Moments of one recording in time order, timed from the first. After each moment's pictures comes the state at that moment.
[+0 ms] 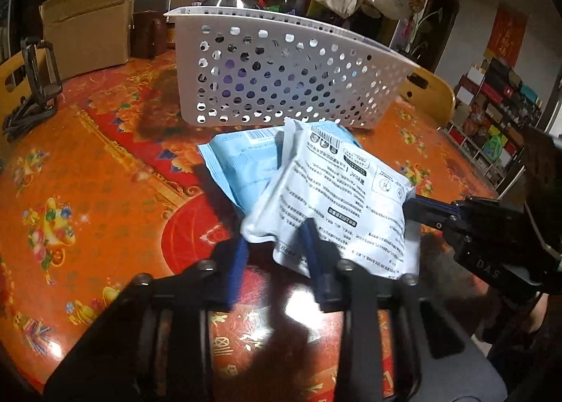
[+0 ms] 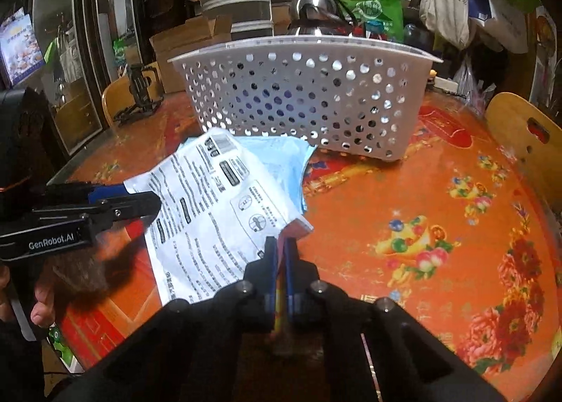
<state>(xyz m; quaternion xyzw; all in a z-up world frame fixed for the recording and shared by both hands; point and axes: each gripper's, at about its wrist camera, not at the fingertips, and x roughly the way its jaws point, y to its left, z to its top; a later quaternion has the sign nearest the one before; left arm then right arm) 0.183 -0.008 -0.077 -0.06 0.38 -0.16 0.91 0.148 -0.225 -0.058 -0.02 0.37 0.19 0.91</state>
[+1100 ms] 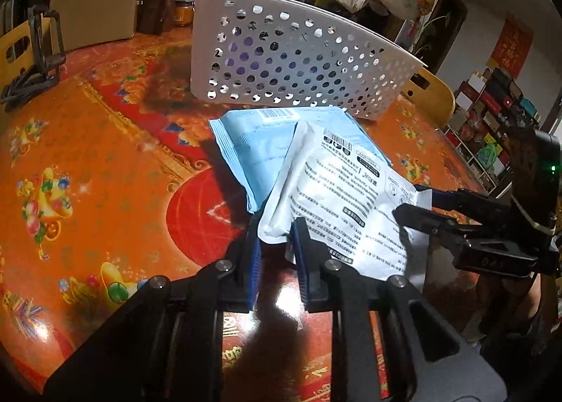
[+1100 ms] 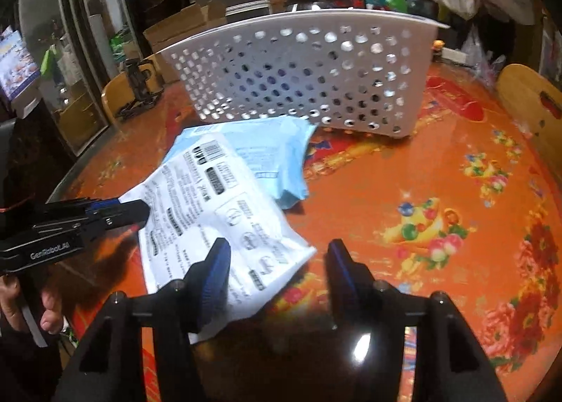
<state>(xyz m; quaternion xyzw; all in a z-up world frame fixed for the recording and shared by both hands) 0.183 0.004 -0.090 -0.09 0.41 -0.16 0.89 0.165 -0.228 -0.067 0.01 0.42 0.21 0.88</state>
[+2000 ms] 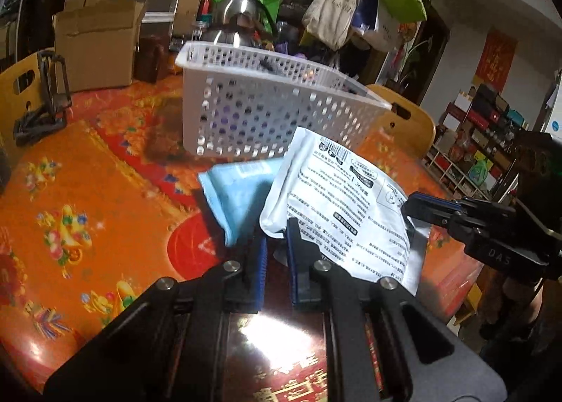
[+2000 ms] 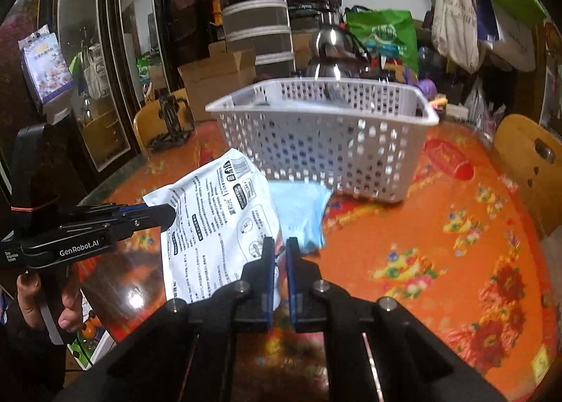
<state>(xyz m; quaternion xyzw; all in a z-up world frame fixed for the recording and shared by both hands) 0.152 0.006 -0.037 -0.09 0.33 -0.17 0.92 0.126 -0.233 0.003 -0.01 0.33 0.23 0.92</state>
